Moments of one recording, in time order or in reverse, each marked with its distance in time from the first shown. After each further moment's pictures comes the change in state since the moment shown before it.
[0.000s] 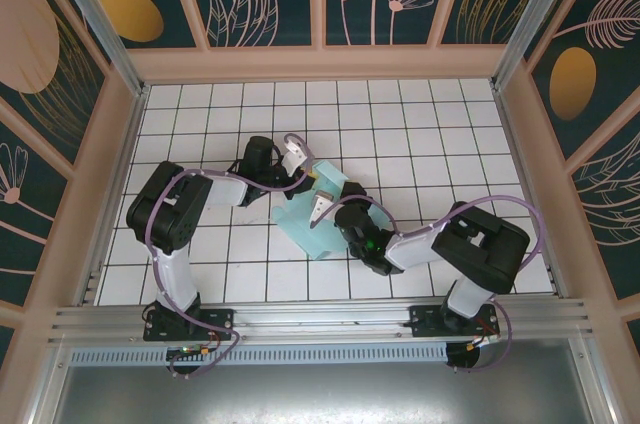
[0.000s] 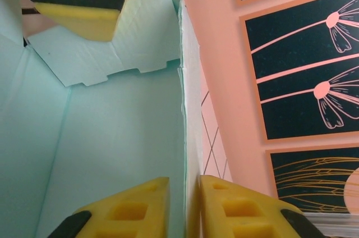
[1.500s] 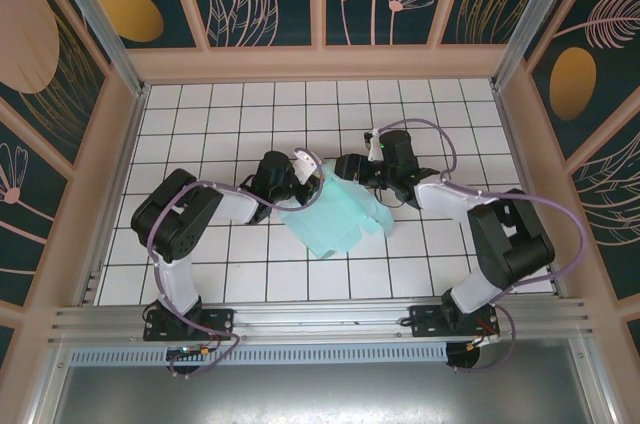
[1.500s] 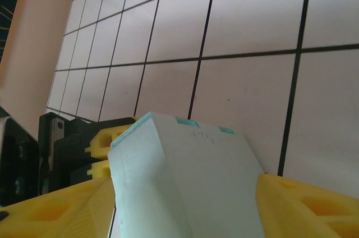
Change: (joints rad) left arm -0.151 -0.021 -0.101 0.217 -0.344 -0.085; right arm -0.557 -0.051 0.339 -0.666 -1.246 1.593
